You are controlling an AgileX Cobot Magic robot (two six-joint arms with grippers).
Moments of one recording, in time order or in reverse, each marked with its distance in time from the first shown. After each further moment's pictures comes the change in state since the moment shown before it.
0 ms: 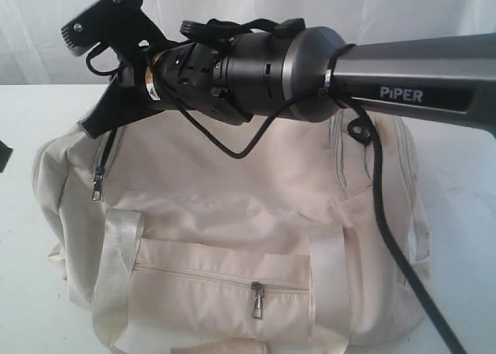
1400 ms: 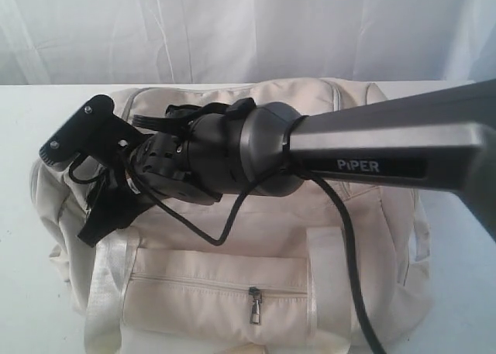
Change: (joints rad) left arm 0.000 -0.014 -0.008 0.081 0.083 -0.034; right arm 0.138 0.028 0.140 0.076 0.146 -0.076
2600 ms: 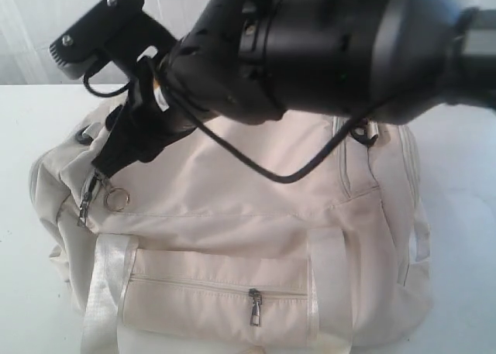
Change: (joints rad) left arm 0.000 0.039 0.002 0.185 0.037 -0.074; right arm -0.019 -0.242 -0.009 0.037 0.211 -0.062
